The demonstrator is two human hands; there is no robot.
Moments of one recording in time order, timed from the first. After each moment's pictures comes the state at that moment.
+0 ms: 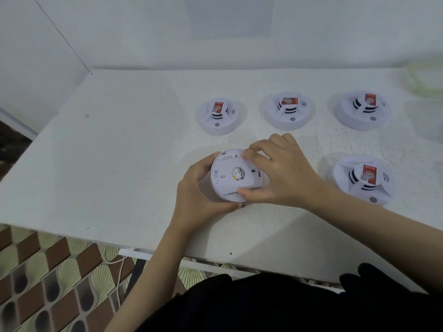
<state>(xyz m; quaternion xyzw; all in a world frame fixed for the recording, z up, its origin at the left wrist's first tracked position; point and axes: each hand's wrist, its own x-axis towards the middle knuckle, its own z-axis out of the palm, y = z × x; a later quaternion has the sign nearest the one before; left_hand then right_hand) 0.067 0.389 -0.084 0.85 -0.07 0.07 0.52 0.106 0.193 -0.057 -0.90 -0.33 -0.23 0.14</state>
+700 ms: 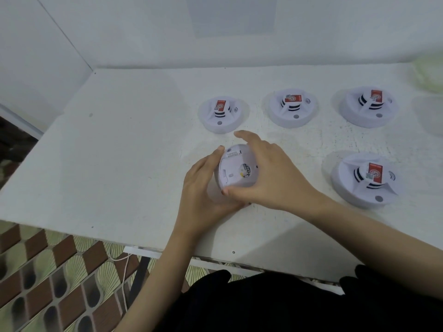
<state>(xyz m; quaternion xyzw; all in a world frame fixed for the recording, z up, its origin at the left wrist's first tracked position) 0.067 0.382 -0.090 0.88 -0.15 0.18 0.41 0.089 0.220 -0.044 -0.91 -0.17 0.00 0.39</state>
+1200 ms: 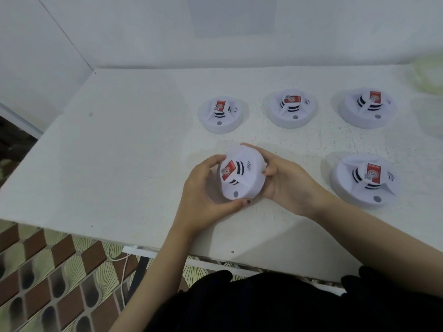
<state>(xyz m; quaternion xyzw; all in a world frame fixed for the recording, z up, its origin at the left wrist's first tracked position) 0.069 0.388 -0.085 0.87 -0.12 0.07 0.47 0.093 0.198 -0.062 -0.47 -0.07 0.30 0.83</state>
